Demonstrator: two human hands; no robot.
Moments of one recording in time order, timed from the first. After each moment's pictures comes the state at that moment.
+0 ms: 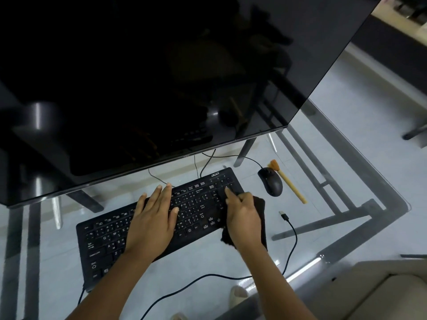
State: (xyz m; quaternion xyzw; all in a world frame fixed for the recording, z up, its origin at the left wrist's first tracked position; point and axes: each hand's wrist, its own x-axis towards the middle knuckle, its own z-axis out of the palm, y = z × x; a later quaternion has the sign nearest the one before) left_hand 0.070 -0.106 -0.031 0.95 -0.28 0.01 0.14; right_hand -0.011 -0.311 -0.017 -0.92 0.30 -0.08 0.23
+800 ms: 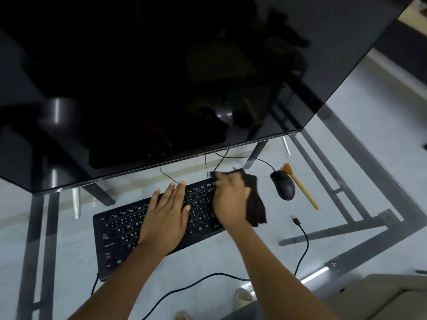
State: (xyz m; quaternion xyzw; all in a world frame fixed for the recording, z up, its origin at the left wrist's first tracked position) left_hand 0.069 -0.106 -0.033 0.95 -0.28 0.00 0.13; right_hand 0.053 -0.277 -0.013 -0.94 0.24 -0.12 0.20
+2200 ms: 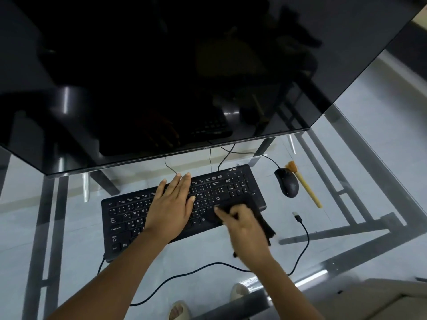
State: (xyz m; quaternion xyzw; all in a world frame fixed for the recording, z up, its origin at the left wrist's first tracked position) left_hand 0.069 -0.108 -0.031 0.95 -0.29 0.01 0.13; right_hand -0.045 -0.295 -0.020 -0.97 0.07 -0.08 0.23
